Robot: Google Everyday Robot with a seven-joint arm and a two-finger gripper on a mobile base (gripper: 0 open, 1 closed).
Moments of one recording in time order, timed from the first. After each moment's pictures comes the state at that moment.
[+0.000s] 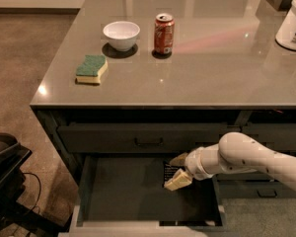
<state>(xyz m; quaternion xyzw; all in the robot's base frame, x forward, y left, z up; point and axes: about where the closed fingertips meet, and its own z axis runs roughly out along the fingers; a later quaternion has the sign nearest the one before) 0.496 -0.101 0.550 -0.54 0.76 0.21 0.29</state>
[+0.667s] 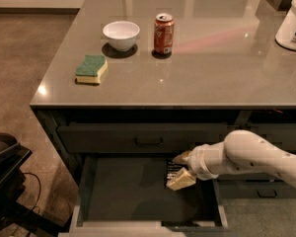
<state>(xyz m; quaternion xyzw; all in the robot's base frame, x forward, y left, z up) 0.484 -0.107 0.583 -0.54 0.77 0.18 0.30</state>
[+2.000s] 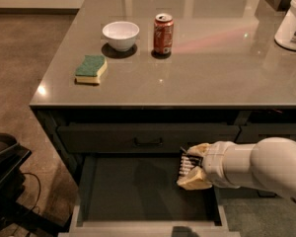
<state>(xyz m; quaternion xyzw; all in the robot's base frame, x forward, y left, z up) 0.428 -0.127 0.721 -0.53 0.78 0.04 0.35</state>
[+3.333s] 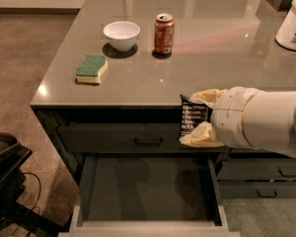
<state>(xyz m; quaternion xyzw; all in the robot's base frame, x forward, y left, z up) 0.440 -0.110 0.900 -0.58 0.68 -0.08 0.44</state>
